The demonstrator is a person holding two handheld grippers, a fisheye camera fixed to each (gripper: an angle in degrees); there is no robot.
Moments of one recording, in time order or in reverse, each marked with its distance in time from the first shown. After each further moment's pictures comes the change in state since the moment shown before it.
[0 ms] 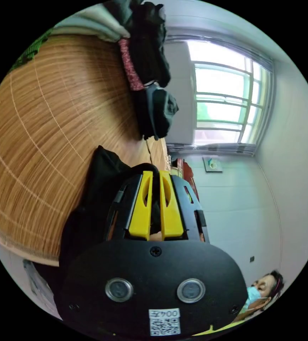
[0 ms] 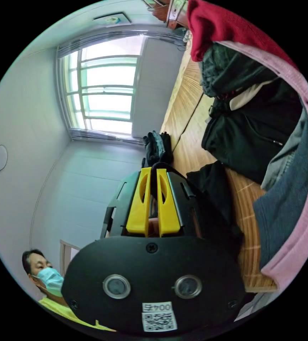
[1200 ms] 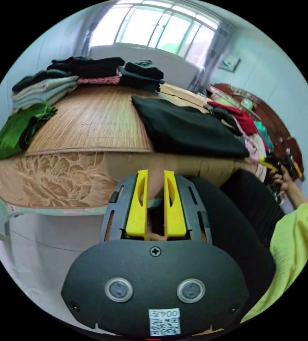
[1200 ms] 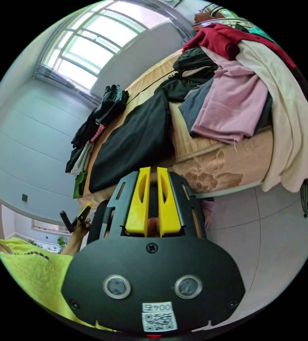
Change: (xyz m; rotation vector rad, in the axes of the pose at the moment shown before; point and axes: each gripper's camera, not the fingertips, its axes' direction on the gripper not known) left arm -0.222 0.420 0.045 -0.140 -0.721 0.967; right arm 0.035 0.349 0.041 -0.139 0.624 -0.304
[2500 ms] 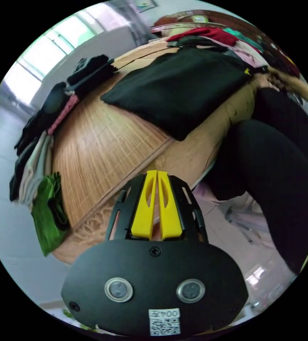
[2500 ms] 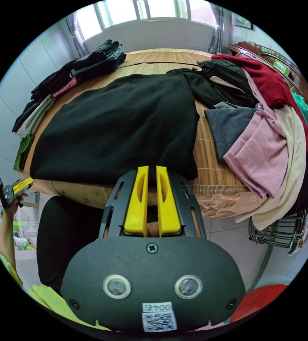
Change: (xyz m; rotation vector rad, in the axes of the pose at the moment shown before) left arm 0.011 0.016 0.149 -0.297 -0.254 0.502; right arm -0.098 0.003 0.159 -0.140 0.479 -0.273
